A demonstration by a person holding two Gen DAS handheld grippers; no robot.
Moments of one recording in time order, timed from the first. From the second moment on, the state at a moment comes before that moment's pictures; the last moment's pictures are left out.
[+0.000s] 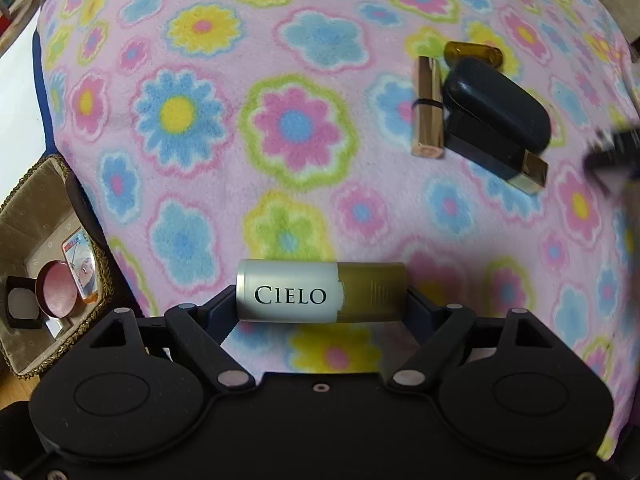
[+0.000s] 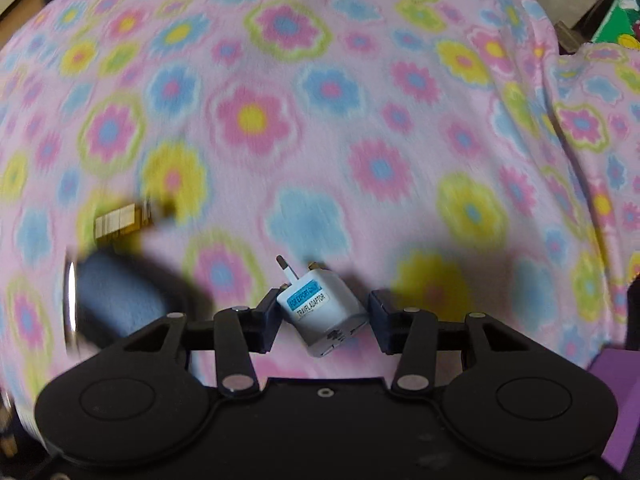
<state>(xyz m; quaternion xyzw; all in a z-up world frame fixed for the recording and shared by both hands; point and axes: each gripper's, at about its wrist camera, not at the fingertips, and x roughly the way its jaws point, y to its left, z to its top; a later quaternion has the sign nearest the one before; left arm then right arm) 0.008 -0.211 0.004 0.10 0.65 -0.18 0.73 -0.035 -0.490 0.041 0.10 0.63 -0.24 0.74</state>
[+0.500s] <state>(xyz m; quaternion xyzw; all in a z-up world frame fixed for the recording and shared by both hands) 0.001 -0.191 0.021 0.09 0.64 -0.17 0.75 -0.126 -0.451 0.075 0.10 0.59 -0.20 0.78</state>
